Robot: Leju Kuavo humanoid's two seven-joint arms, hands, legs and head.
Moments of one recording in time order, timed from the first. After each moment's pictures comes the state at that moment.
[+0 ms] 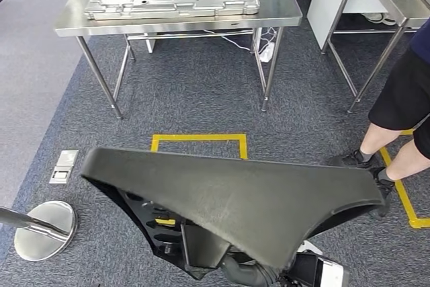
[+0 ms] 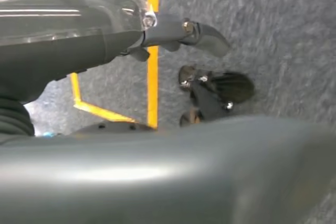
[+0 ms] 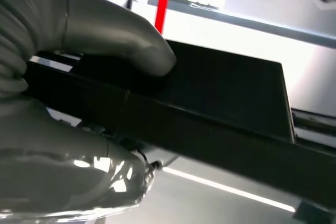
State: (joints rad) left arm -0.10 -0.14 1.34 -0.24 -1.08 -0.14 -0.25; right arm -0.02 -0.14 0.57 -1.86 -0.09 0.52 -0.65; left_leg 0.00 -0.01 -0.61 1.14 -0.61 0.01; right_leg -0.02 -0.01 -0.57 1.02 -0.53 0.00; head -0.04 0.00
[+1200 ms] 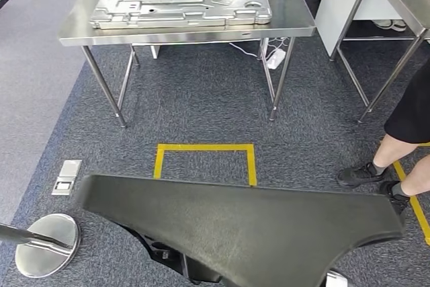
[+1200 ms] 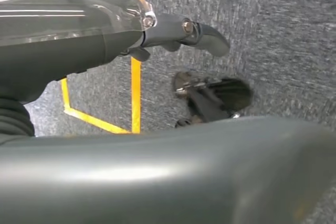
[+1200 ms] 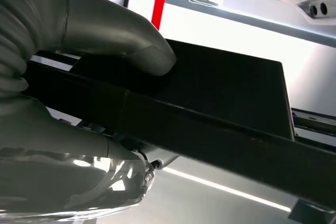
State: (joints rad) left arm -0.09 -0.13 1.33 -0.24 -1.09 -0.14 -0.27; right arm 0.01 -0.14 0.56 -1.89 -0.06 0.51 -0.67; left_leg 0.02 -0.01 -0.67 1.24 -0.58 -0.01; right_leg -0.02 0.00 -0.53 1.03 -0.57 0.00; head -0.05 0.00
